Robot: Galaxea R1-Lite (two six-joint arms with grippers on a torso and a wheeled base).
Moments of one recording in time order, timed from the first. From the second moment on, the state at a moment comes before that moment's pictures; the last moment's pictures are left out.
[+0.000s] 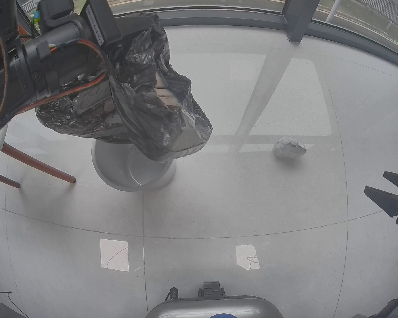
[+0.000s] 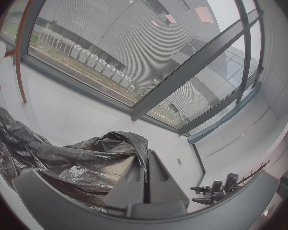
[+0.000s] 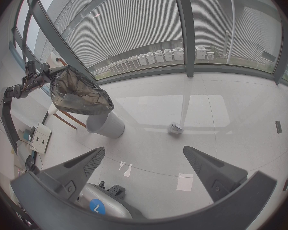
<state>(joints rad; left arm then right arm) -0.61 1.45 -1.28 -0.34 -0.09 -0.41 0.16 0.94 -0.55 -0.11 0.22 0.03</state>
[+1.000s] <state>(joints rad) -0.72 1.47 -1.11 -0.59 -0.19 -0.65 0.18 1.30 -0.65 -0.37 0.45 0.32</state>
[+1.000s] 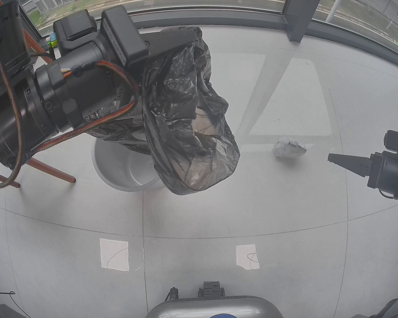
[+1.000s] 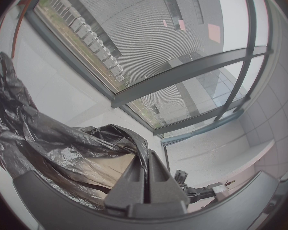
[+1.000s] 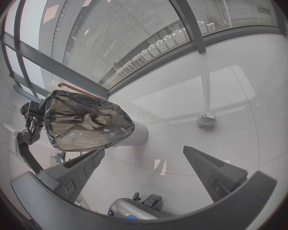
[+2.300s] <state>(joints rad) -0.72 1.47 -0.94 -0.86 -0.26 -0.90 0.28 1.60 -0.80 -0.52 0.51 0.53</state>
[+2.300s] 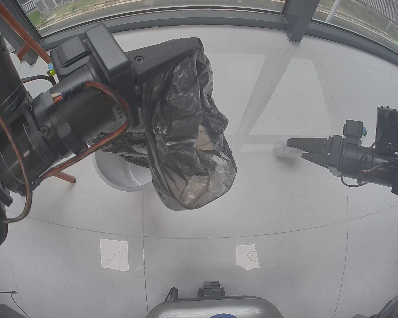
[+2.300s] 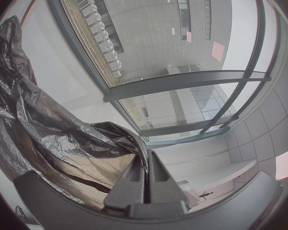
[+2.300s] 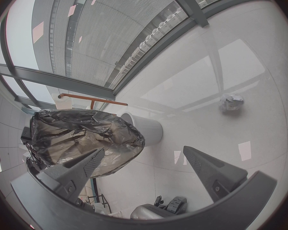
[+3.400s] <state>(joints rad) -0.72 1.45 -1.00 -0.73 -0.29 -0.80 0.36 1.73 -0.87 -0.57 0.51 0.61</state>
